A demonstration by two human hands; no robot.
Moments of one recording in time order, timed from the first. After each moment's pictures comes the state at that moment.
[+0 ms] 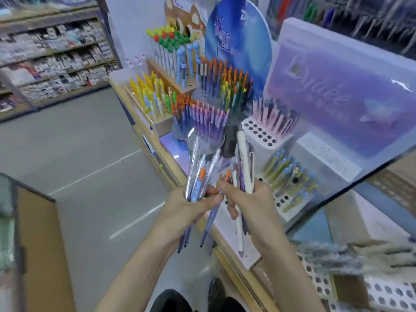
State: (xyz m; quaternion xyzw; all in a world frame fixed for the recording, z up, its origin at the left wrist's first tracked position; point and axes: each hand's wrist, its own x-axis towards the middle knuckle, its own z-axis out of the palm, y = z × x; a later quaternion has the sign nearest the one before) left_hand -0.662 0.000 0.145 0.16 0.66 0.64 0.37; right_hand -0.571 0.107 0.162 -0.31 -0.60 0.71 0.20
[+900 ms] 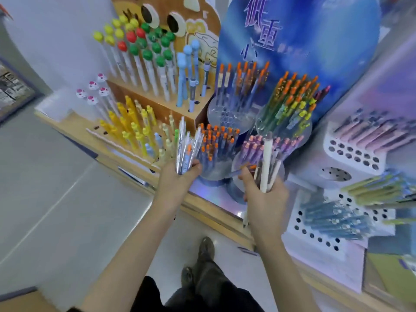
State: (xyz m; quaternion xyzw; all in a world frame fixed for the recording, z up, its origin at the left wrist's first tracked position) left_hand -0.998 0.079 0.074 0.28 0.68 0.55 0.38; right_hand -0.836 0.106 0.084 -0.59 -0.48 0.45 0.47
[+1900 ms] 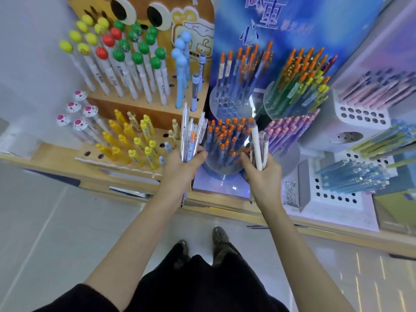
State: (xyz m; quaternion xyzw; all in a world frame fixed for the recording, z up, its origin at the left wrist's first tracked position) left_hand -1.071 0.107 0.072 0.36 0.63 0.48 0.50; right_hand -0.901 0.116 0.051 -0.63 -0.46 0.42 0.47
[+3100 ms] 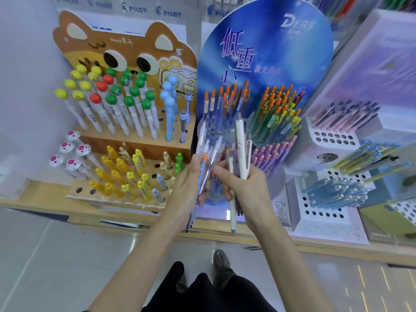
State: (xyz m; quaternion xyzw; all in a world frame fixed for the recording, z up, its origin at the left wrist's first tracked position) left_hand -1.054 0.119 0.103 0.39 0.49 0.48 0.62; right_hand -0.930 0.115 0.140 -0.52 -0.43 0.56 0.48
